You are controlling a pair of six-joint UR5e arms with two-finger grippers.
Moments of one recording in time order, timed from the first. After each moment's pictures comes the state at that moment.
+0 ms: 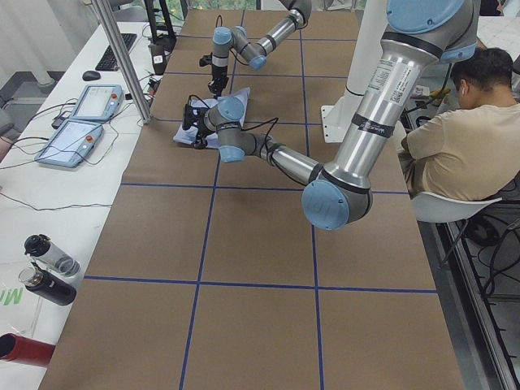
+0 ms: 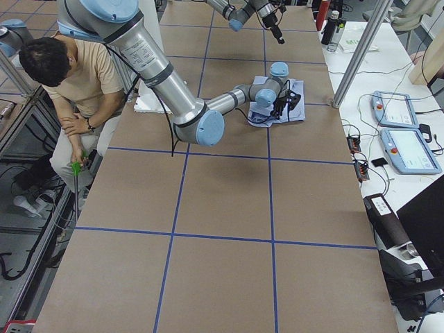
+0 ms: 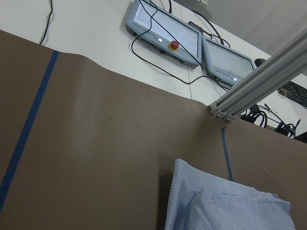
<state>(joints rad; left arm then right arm) -0.90 -1.99 -1.51 -2.57 -1.80 -1.35 0.77 -0.77 1.14 -1.12 1.97 1.64</state>
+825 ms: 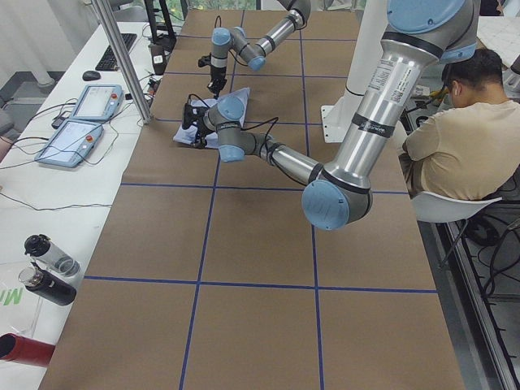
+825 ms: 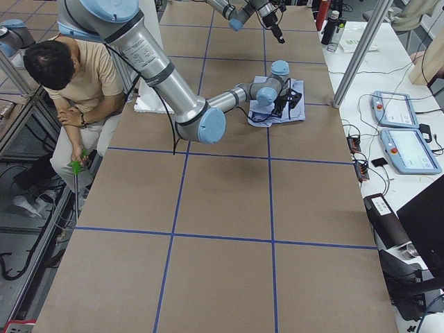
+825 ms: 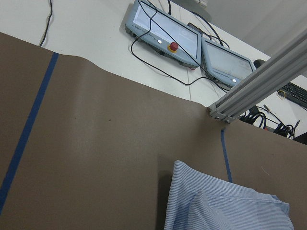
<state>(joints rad) -0.90 -1.99 -1.51 -2.57 -1.80 -1.35 0.77 -0.75 1.12 -1.12 1.97 1.64</state>
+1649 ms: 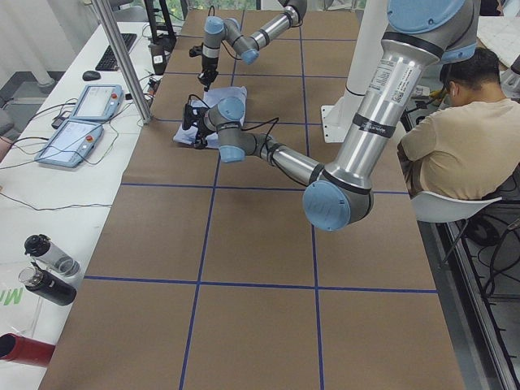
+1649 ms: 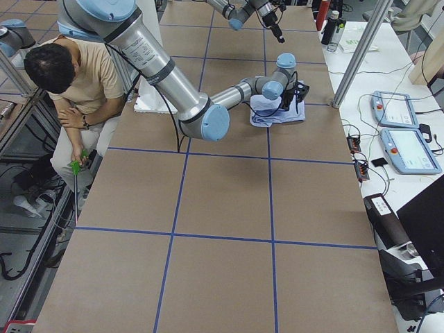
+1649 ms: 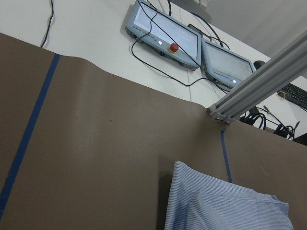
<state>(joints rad) -0.90 -1.98 -1.52 -2.56 -1.80 -1.35 0.84 -0.70 1.12 -1.12 1.98 1.61</state>
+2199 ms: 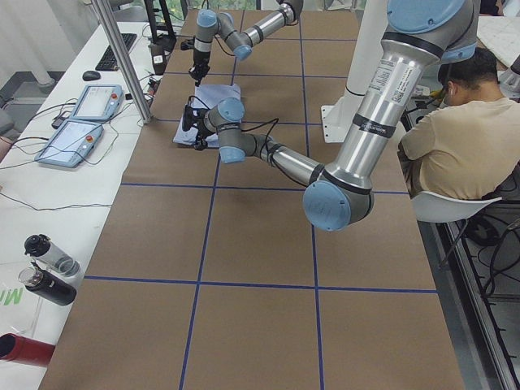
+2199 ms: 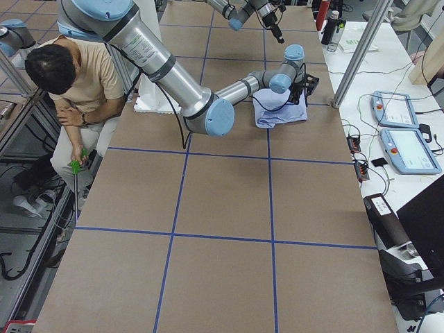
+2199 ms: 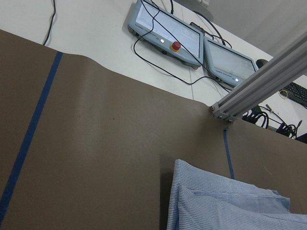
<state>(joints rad) -0.90 -1.98 -1.51 -2.57 -1.80 -1.35 0.87 -0.62 1.04 -1.12 1.97 1.60</state>
